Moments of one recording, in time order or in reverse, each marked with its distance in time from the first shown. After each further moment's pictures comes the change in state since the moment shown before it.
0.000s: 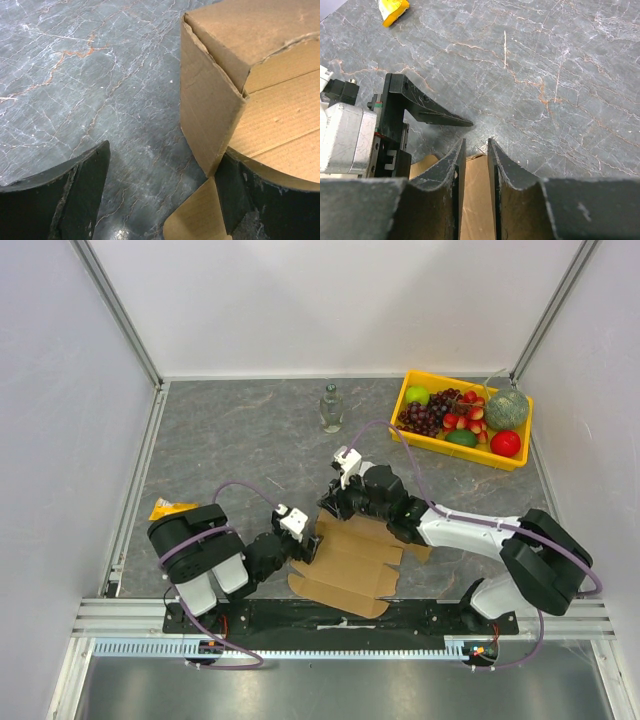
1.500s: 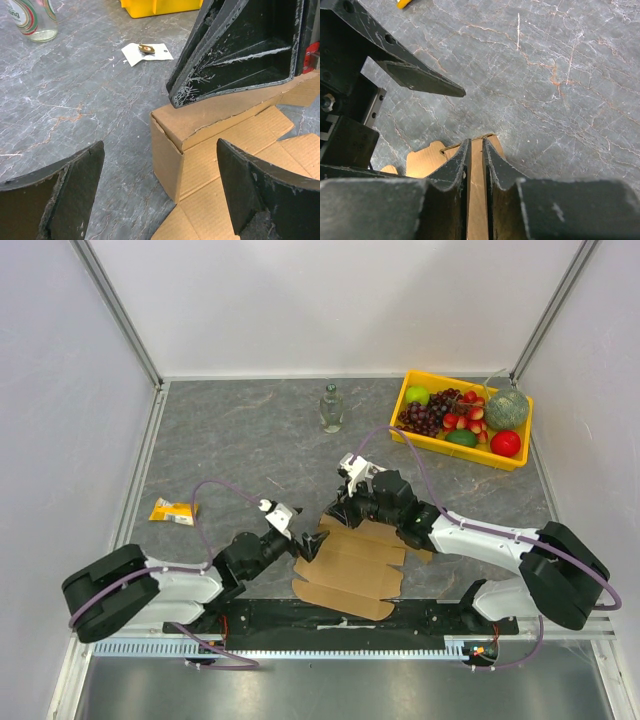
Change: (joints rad) left arm -0.011 -0.526 -0.023 -0.275 0.106 -0.035; right arm 0.003 -0.113 -0.052 -0.082 -0.050 -0.006
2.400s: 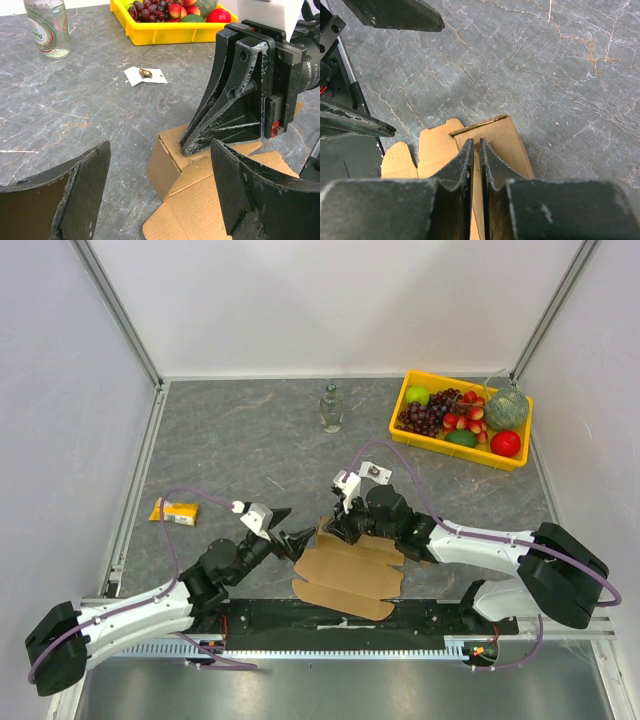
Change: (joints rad) left arm 0.000 -0.612 -0.004 -0.516 -0.024 -0.081; right arm 0.074 -0.002 -0.065 0.014 0.006 0.006
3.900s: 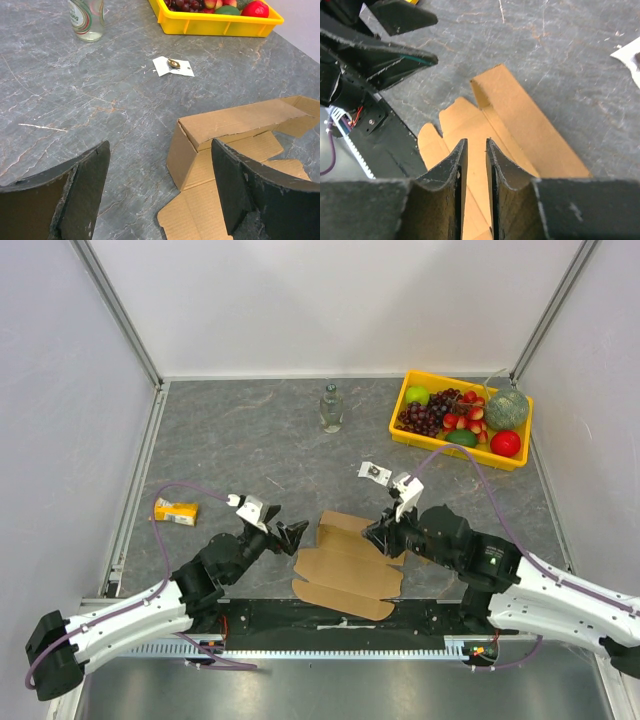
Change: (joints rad) left arm 0.000 -0.076 0.097 -0.278 -0.137 -0.044; right arm 0.126 -0.589 0.075 -0.623 0.364 0.199
